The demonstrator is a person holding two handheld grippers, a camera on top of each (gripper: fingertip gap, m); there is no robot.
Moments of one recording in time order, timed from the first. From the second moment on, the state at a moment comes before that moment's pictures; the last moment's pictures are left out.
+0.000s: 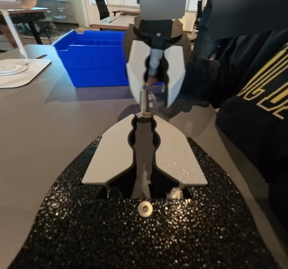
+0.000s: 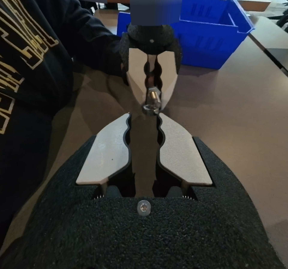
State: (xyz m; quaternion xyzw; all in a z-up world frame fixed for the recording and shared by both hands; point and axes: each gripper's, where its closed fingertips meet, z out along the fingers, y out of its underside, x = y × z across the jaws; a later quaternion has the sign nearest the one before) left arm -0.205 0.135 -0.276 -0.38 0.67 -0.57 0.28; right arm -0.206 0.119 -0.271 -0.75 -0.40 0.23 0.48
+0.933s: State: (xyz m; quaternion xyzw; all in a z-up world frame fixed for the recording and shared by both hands) left arm -0.201 0.167 -0.274 -0.43 0.62 -0.55 0.35; right arm -0.234 0.068 -0.310 -0.76 -0.45 0.30 0.36
